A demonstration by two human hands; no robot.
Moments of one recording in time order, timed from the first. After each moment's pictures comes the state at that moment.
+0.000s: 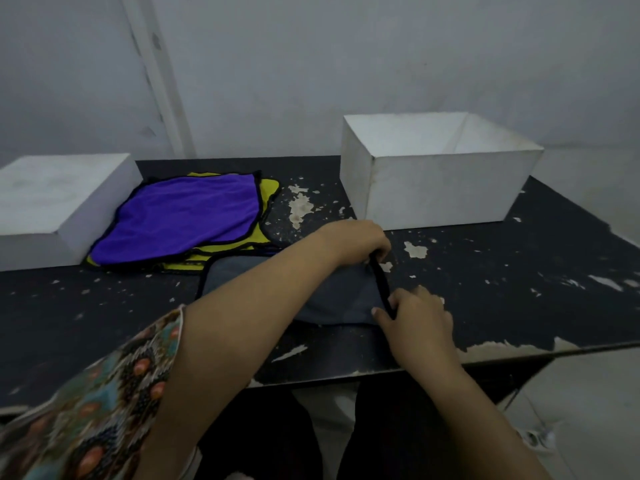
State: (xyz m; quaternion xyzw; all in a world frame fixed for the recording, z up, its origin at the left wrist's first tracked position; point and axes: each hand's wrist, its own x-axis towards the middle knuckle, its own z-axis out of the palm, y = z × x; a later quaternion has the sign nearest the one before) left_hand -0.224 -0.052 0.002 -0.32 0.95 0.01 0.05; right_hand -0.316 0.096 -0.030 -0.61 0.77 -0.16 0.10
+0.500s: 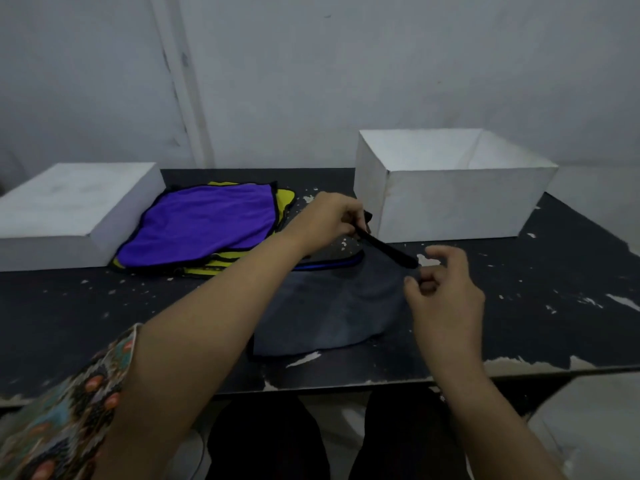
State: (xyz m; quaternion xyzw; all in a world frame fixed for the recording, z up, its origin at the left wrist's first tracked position) left_hand -0.165 -0.055 0.023 -0.42 0.85 0.14 -0.28; right_hand -0.312 0.099 0.006 -0.53 0.65 -0.52 0.18
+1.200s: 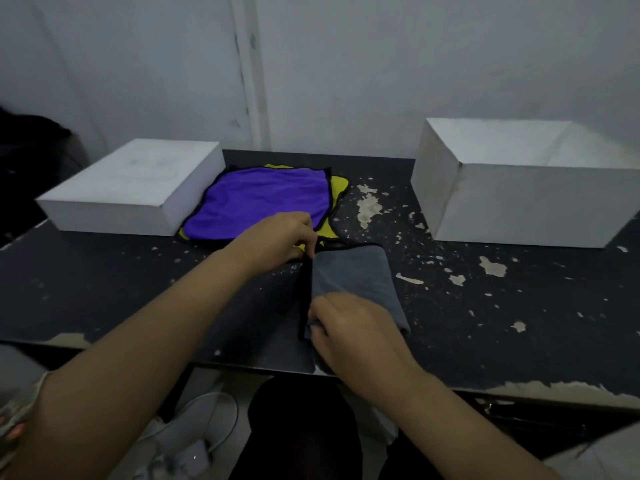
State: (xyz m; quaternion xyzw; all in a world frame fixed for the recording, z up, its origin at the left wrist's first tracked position) left_hand -0.029 -0.006 -0.001 -0.51 0.85 0.03 -0.12; right_hand -0.207 0.097 -0.033 -0.88 0.38 -0.27 -0.03
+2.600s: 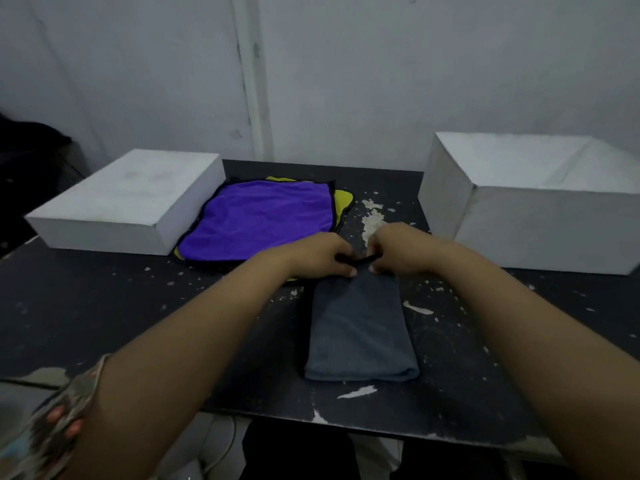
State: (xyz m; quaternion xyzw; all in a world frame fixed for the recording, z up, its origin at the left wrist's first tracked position) left_hand -0.077 -0.046 0.012 -0.52 0.82 0.22 -0.03; right_hand -0.233 -0.055 0.038 -0.85 0.51 0.06 0.13
